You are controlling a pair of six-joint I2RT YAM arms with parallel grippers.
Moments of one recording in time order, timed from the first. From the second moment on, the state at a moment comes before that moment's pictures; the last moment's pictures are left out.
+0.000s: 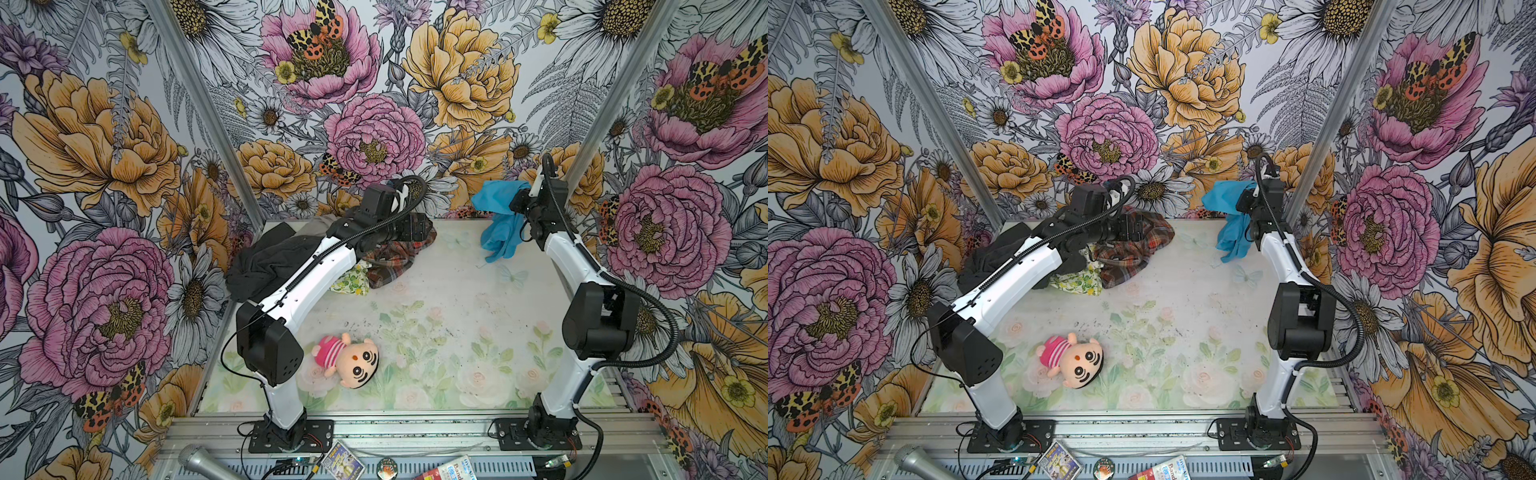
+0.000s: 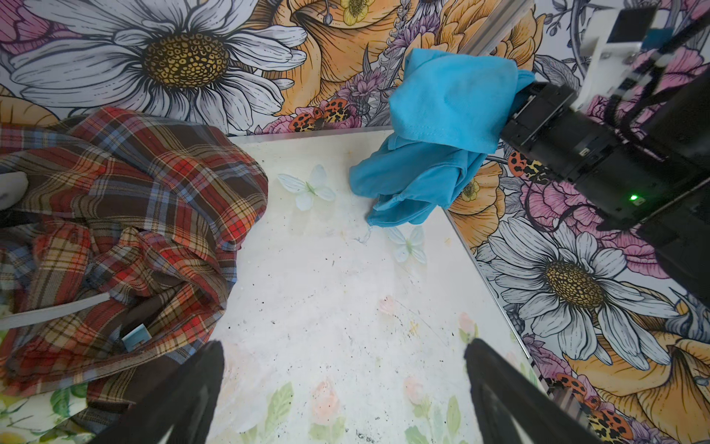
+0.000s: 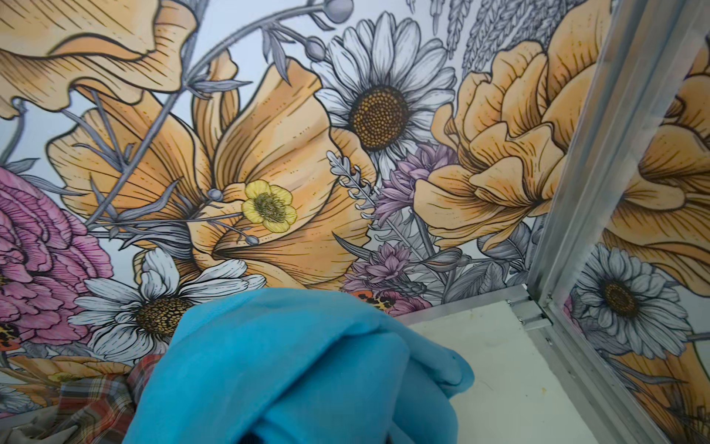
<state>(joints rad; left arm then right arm) -0.57 1.79 1.85 -0.58 0.18 -0.42 -0.10 1.89 1.63 -0.01 -0.06 0.27</state>
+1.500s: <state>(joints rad) -0.49 1.67 1.63 -0.58 0.14 -0.42 -0.13 2.01 1.47 -0.30 0.03 0.31</state>
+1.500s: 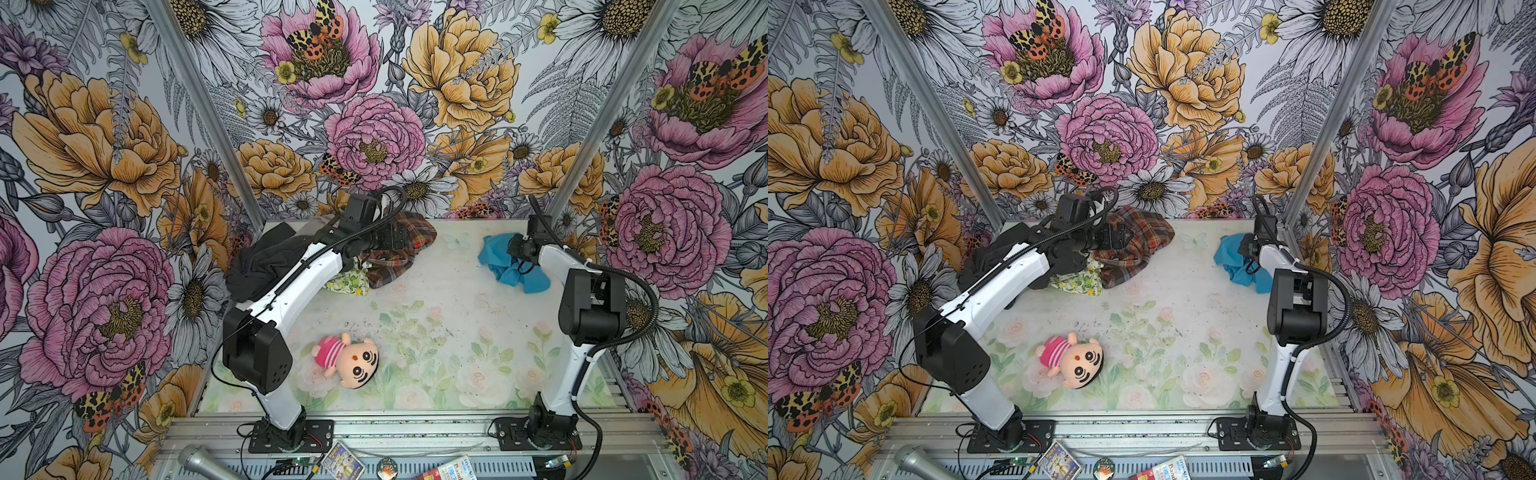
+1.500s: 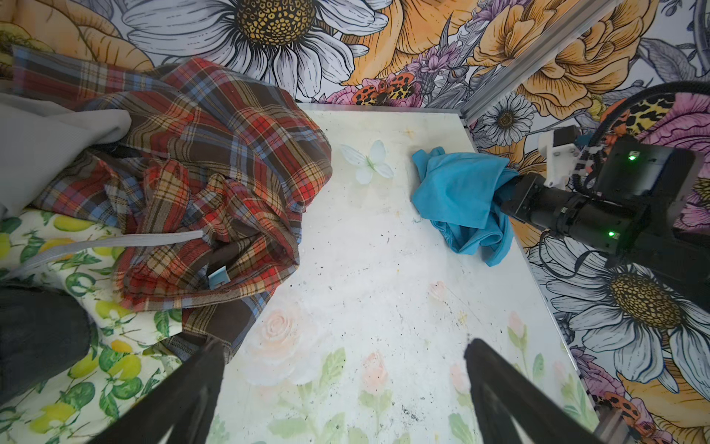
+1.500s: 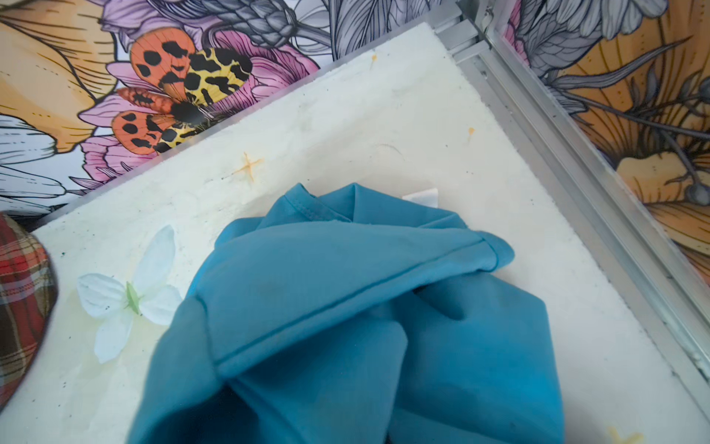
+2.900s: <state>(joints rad) -0.56 1.13 1.18 -0.66 -0.08 -0.53 -0.11 2.24 1.76 -0.72 0.06 0.29</state>
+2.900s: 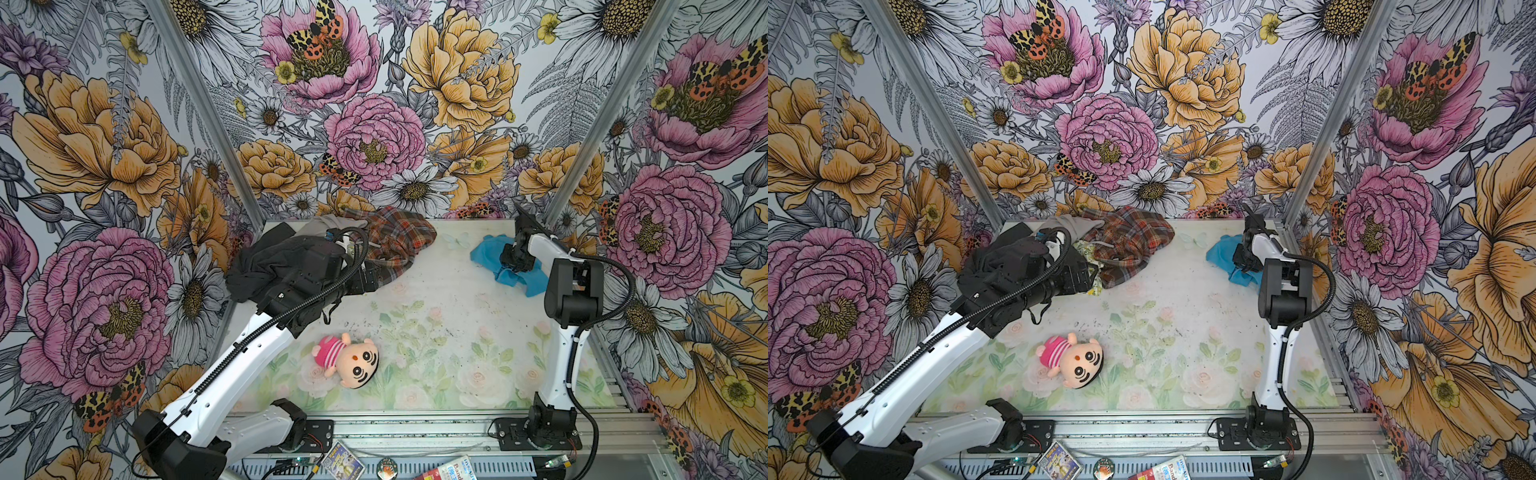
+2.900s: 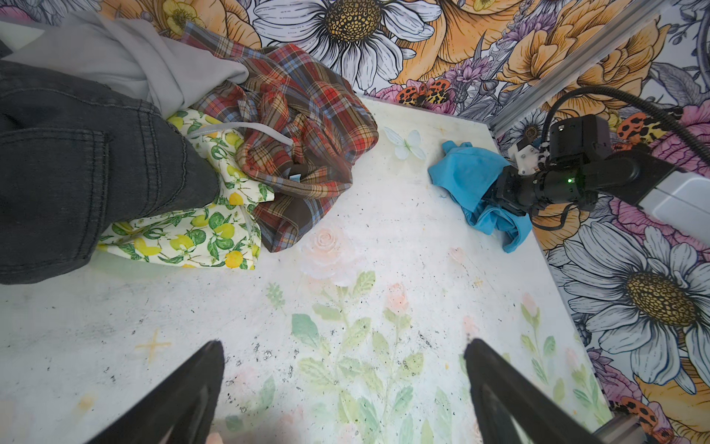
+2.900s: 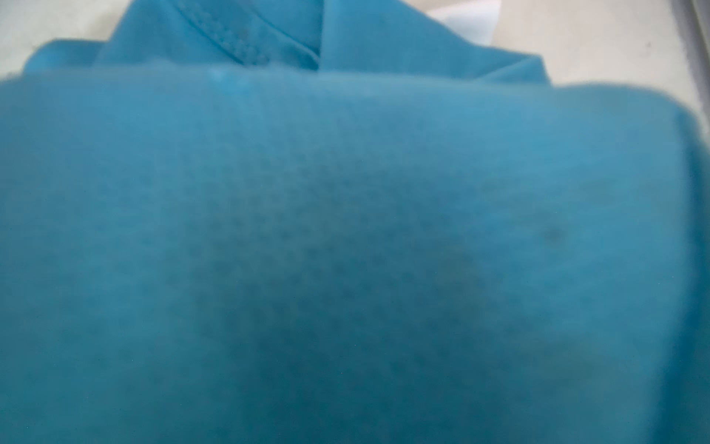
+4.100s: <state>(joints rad) -0.22 1.10 0.99 -0.52 -0.06 -0.32 -0.01 1.37 1.16 -0.53 0.10 0.27</state>
